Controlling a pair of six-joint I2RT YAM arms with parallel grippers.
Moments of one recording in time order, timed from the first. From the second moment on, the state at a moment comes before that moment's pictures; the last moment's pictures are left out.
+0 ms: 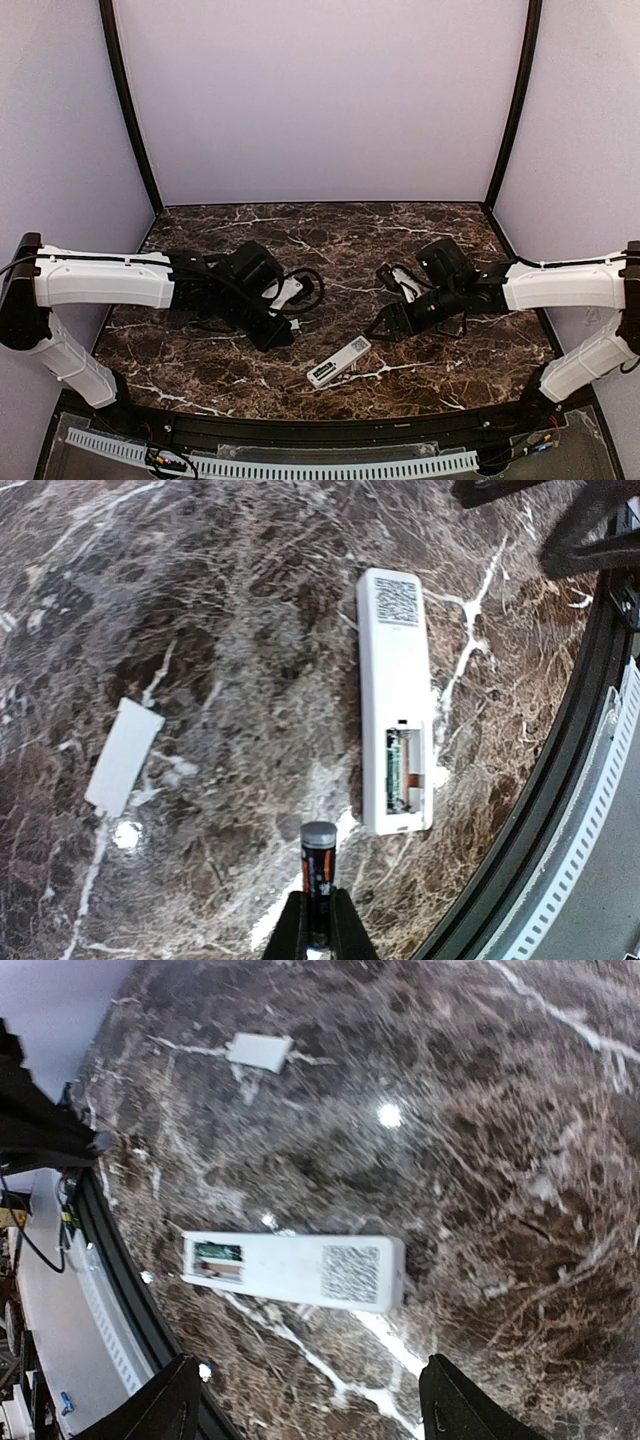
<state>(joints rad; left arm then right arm) -1.00 1.48 1.01 -0.56 0.13 -0.22 0.81 1.35 0.74 -0.23 -0.43 0.39</state>
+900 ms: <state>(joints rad) -1.17 1.76 1.20 -0.66 0.10 -0.32 0.73 1.52 0.68 -0.13 -0.47 0.40</state>
